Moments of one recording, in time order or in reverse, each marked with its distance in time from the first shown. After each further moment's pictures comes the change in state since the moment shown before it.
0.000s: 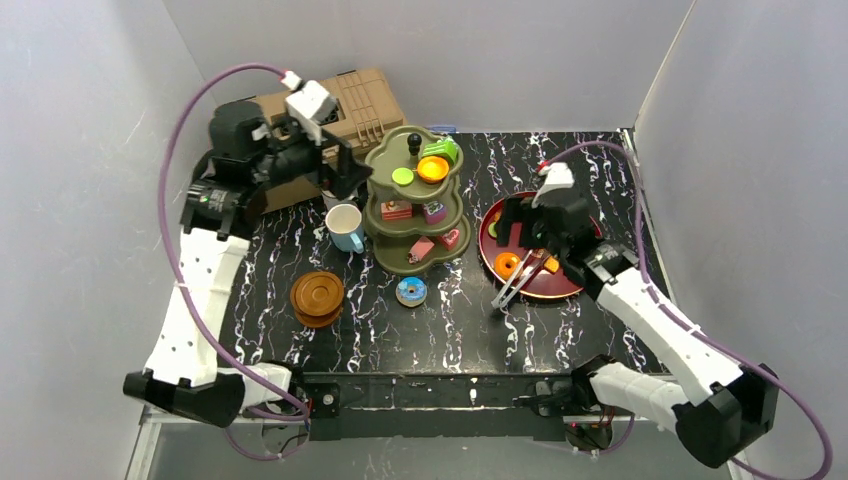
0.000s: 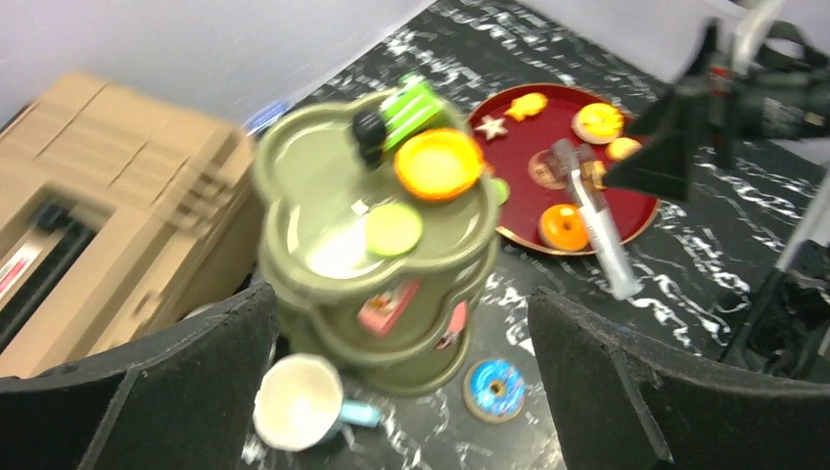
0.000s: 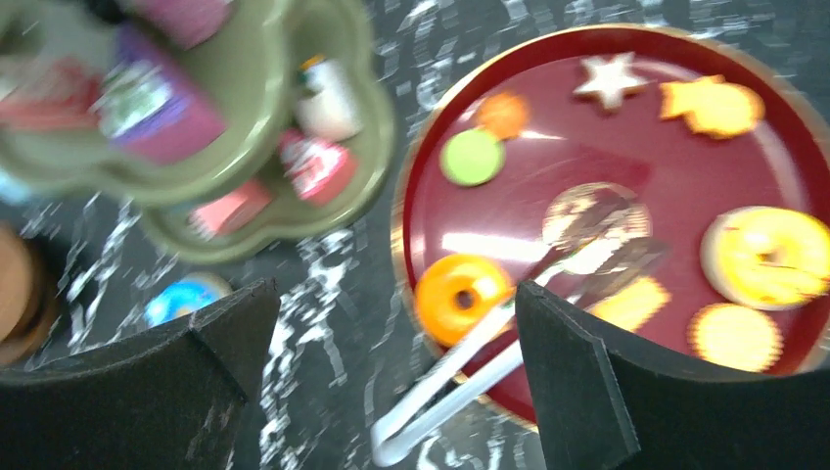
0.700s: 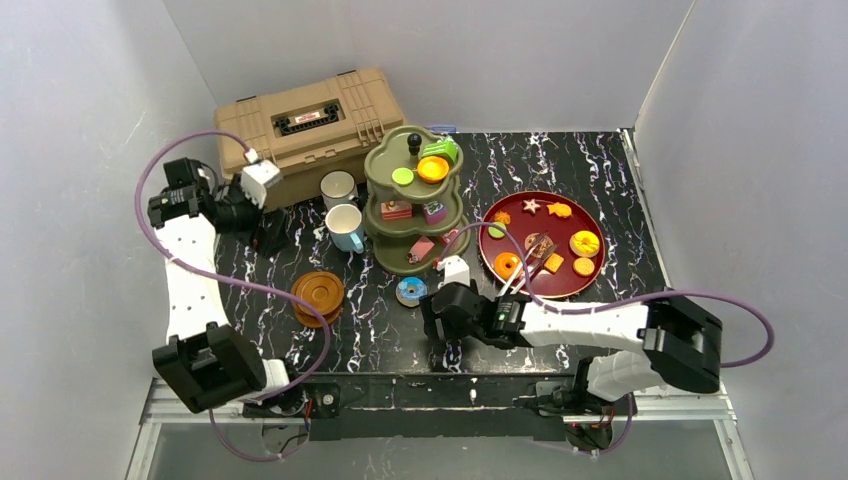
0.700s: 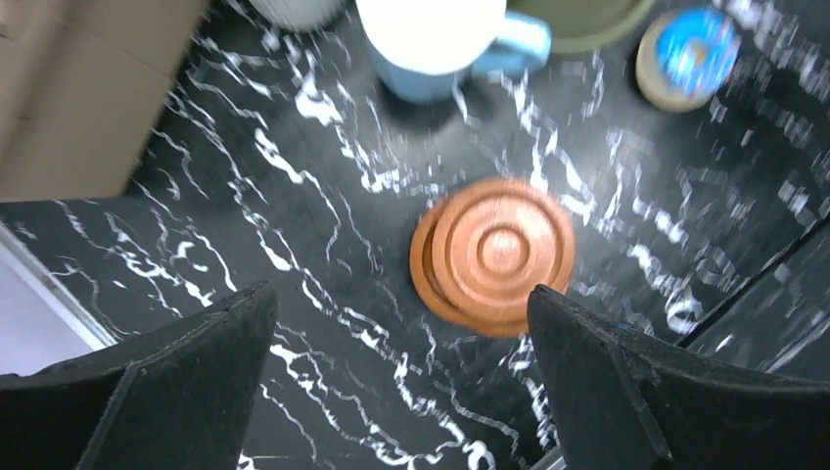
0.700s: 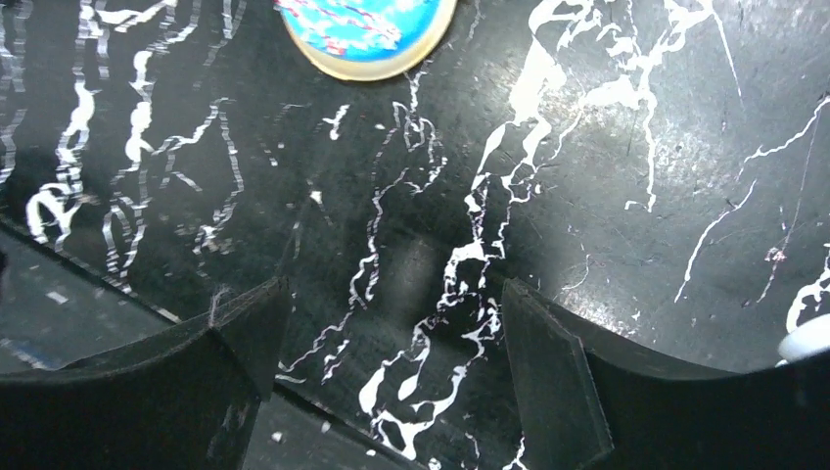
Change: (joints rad) left arm 0.654 0.049 -0.238 -0.497 0.163 0.692; right arm 0.757 0.284 -0.207 0.150 0.171 0.396
